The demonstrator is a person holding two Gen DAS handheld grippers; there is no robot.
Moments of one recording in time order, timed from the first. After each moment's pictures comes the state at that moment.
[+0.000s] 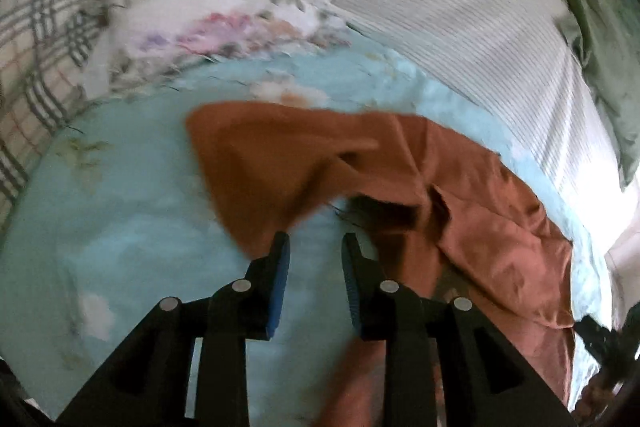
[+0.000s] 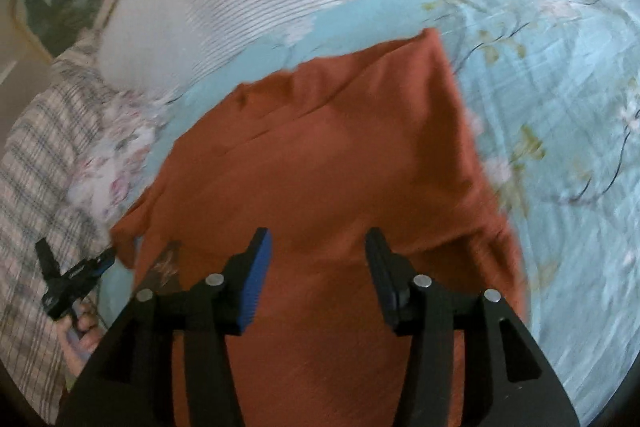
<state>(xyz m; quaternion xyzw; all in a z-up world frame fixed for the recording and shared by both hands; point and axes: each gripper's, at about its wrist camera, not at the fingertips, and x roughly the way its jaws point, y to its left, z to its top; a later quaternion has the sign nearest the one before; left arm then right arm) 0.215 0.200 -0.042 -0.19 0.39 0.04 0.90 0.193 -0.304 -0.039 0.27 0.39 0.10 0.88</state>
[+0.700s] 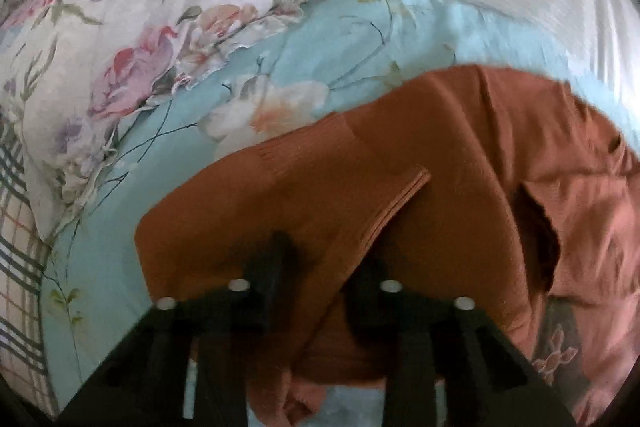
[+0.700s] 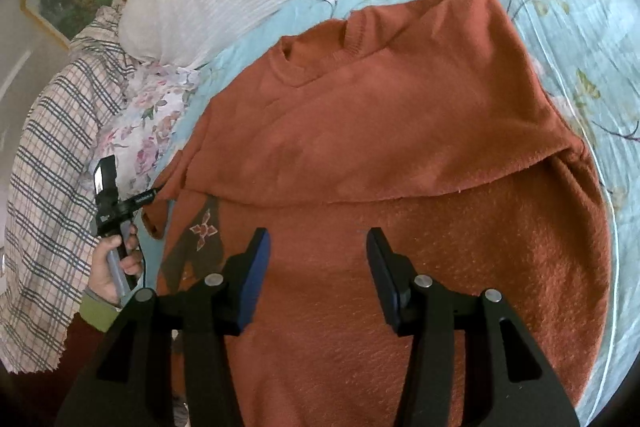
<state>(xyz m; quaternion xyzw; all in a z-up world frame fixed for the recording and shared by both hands) 0.341 0.182 -0.079 -0.01 0.47 0.04 0.88 0.190 -0.263 -0.047 0.29 0.41 0.14 0.85</state>
